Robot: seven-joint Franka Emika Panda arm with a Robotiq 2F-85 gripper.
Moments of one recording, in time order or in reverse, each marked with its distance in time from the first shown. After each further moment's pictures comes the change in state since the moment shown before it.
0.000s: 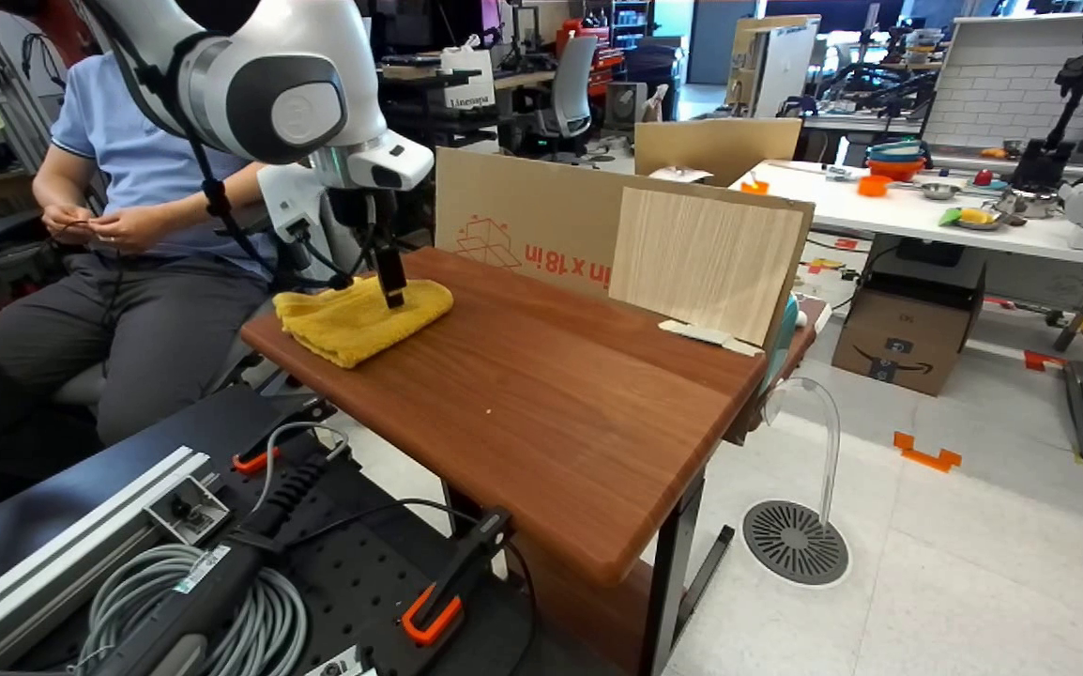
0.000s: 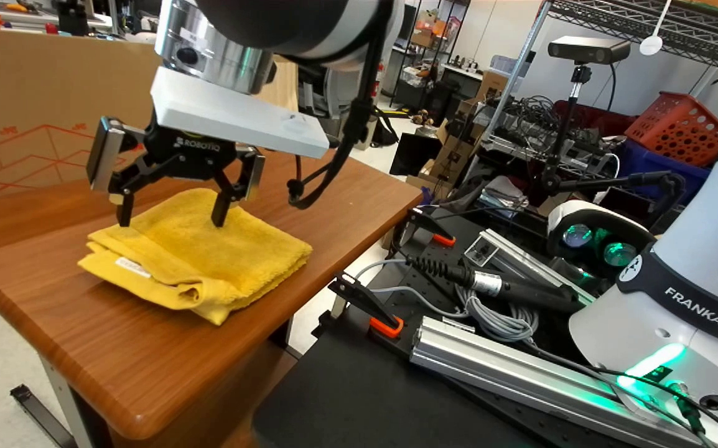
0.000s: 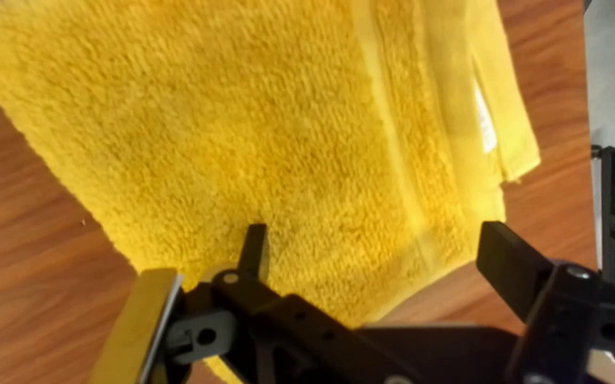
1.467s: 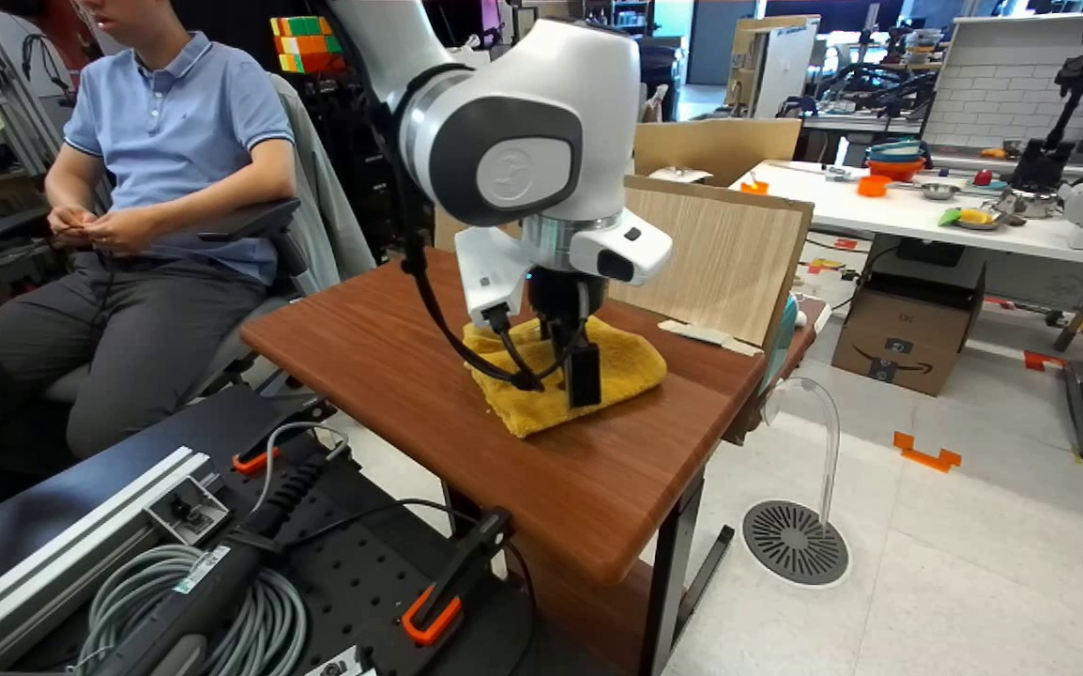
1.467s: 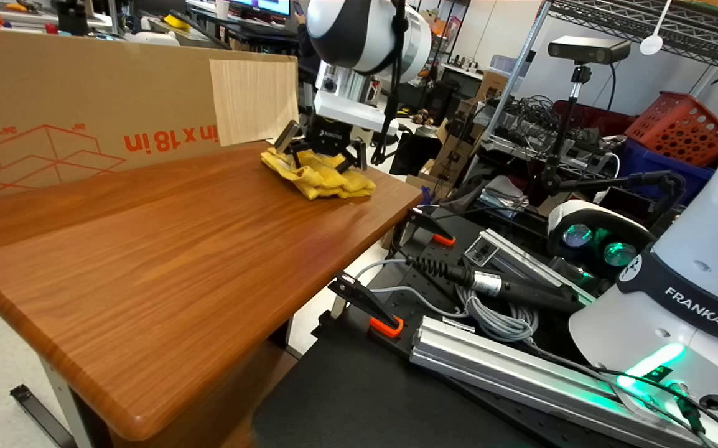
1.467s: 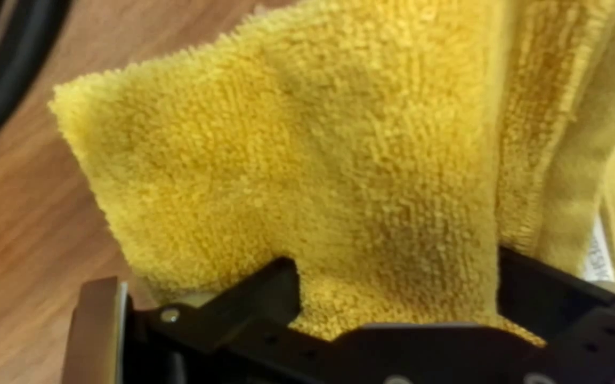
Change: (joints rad) arm -0.400 0.082 -0.118 0.045 0.026 -0.151 -0.244
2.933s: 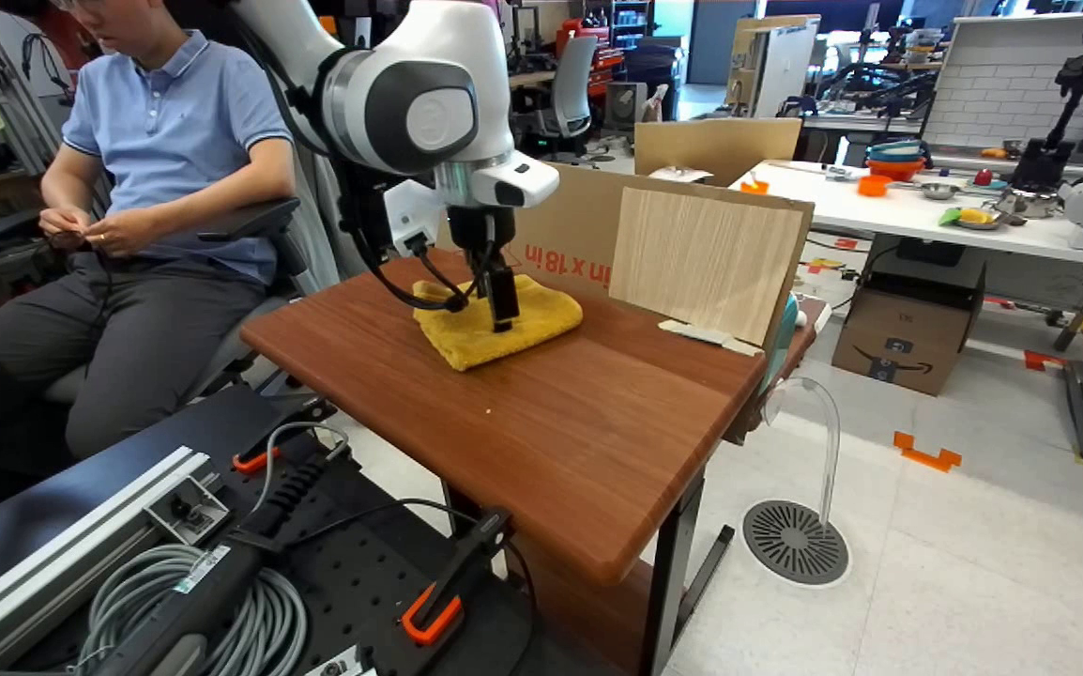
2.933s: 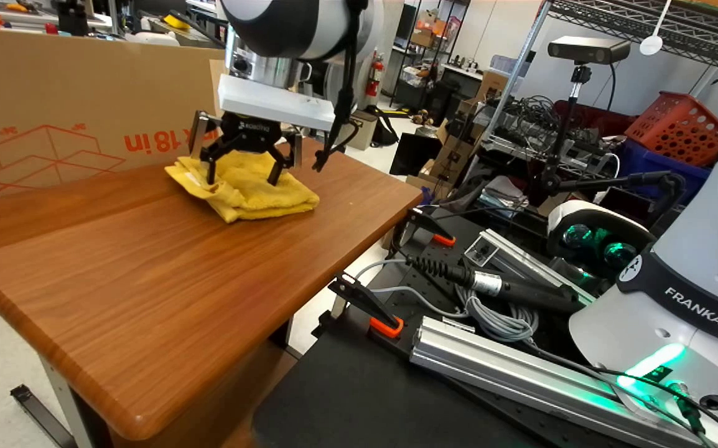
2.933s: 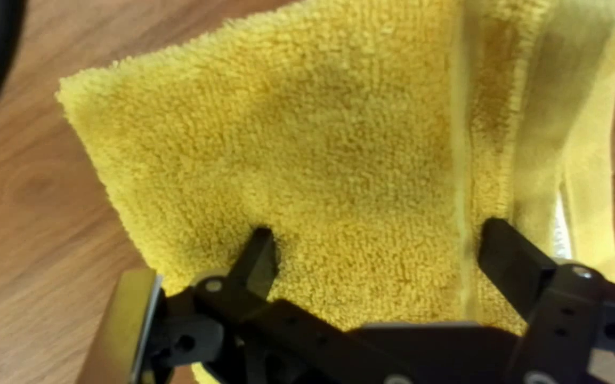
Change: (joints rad) arm 0.346 0.022 -0.097 0.100 -0.081 -0.002 0.267
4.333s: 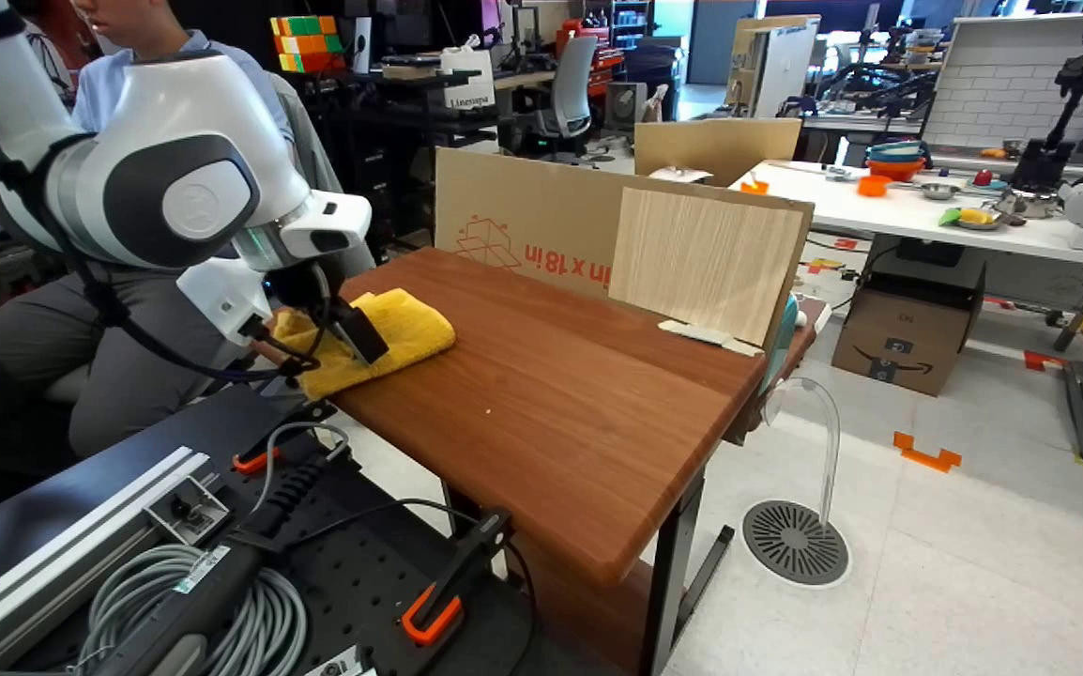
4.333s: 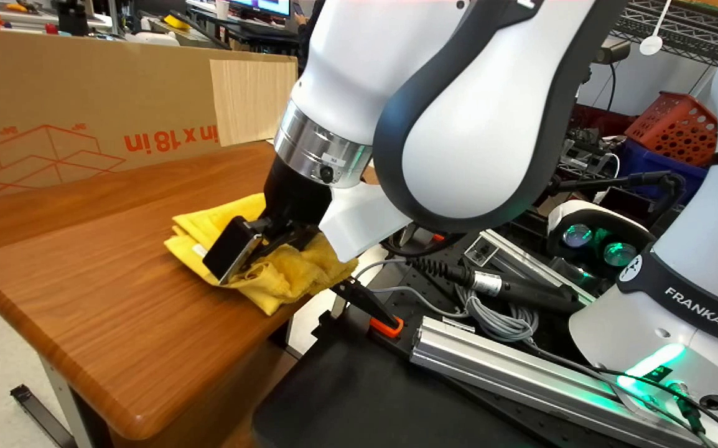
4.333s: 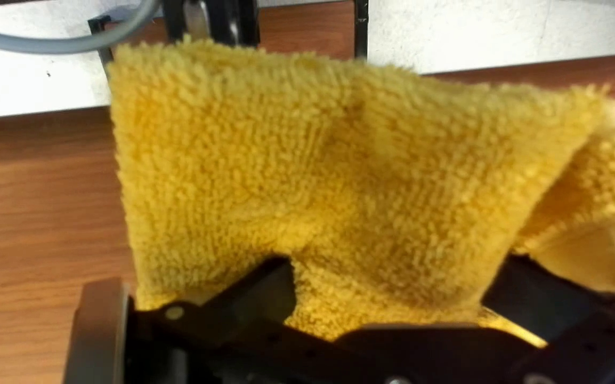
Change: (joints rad) arm 0.341 -0.136 -0.007 -0.501 -0.033 0.528 -0.168
